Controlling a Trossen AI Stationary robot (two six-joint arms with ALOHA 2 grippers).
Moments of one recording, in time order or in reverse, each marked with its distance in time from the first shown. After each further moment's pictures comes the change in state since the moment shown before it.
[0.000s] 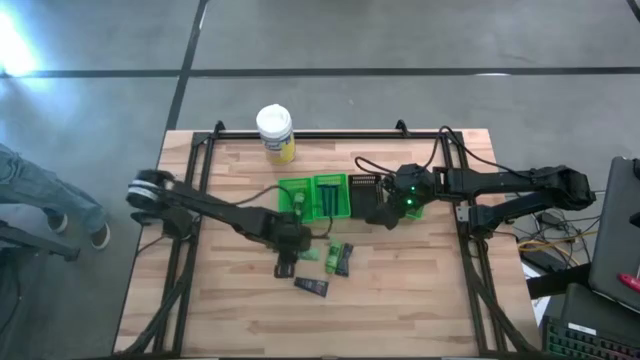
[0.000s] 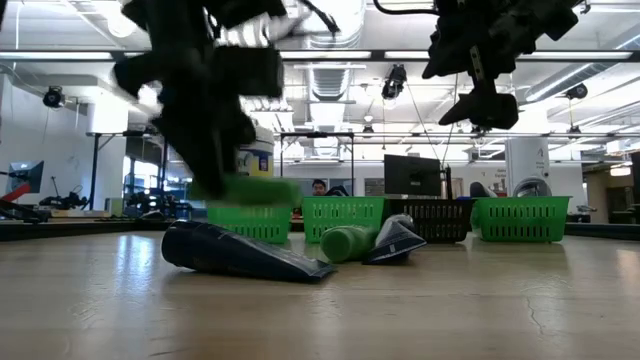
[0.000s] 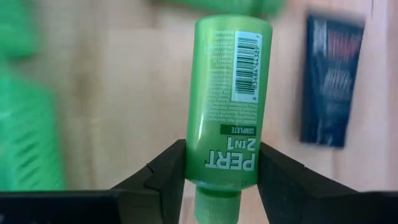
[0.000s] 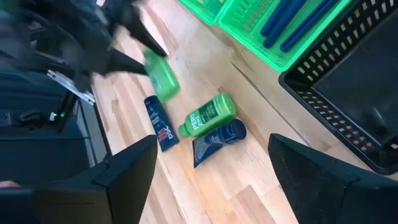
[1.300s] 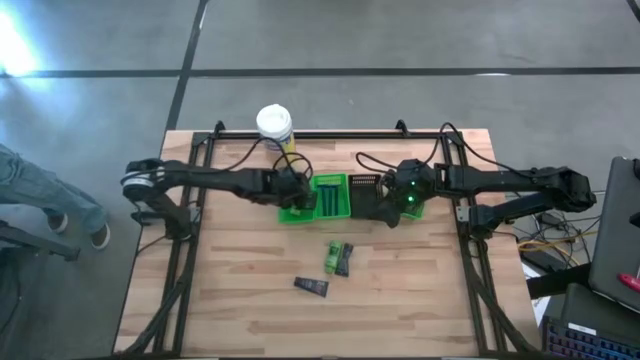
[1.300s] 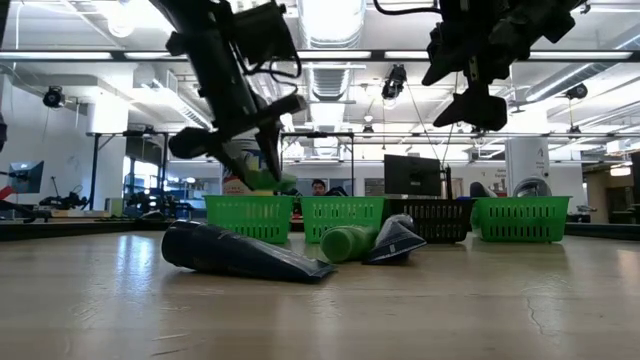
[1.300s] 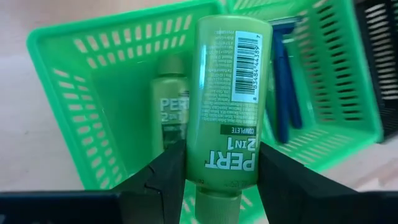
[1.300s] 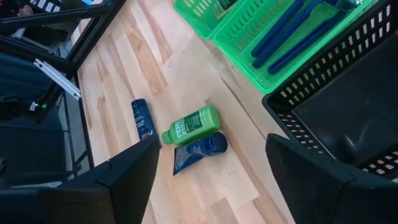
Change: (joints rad) left arm 0.334 -0.073 -0.022 0.043 -0.194 -0.989; right arm -0.046 -0.006 0.000 -0.006 0.001 -0.163
